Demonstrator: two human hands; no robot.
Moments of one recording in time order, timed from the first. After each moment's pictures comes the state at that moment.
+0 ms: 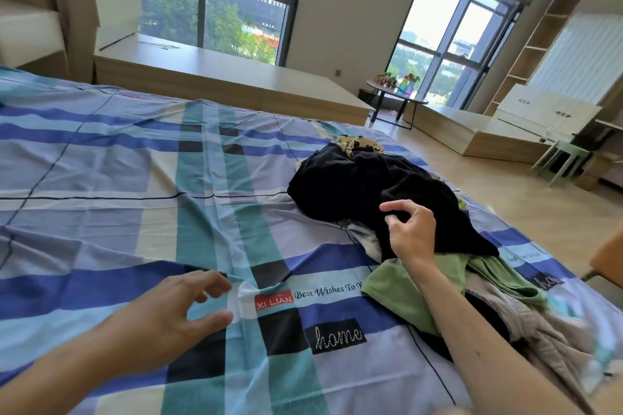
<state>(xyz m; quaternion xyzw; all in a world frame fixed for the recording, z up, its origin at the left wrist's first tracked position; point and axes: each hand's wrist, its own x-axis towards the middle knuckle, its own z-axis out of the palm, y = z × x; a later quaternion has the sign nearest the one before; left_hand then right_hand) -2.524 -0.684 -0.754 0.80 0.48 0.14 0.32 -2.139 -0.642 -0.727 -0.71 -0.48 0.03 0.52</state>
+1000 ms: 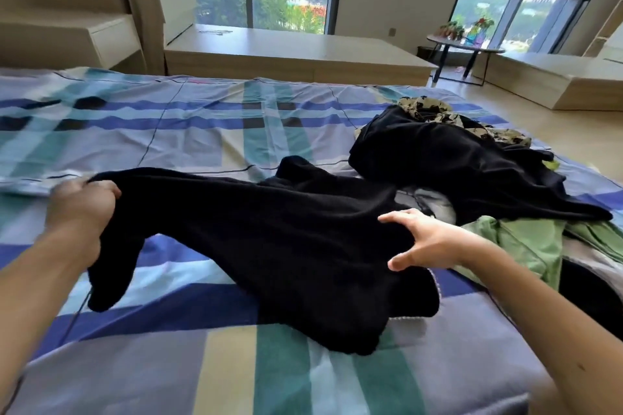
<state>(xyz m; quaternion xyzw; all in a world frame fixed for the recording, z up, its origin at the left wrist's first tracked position) -2.711 -0.591 -0.770 0.37 0.75 0.46 0.30 -2.208 -0.672 -0.737 -0.69 -0.69 0.23 -0.02</state>
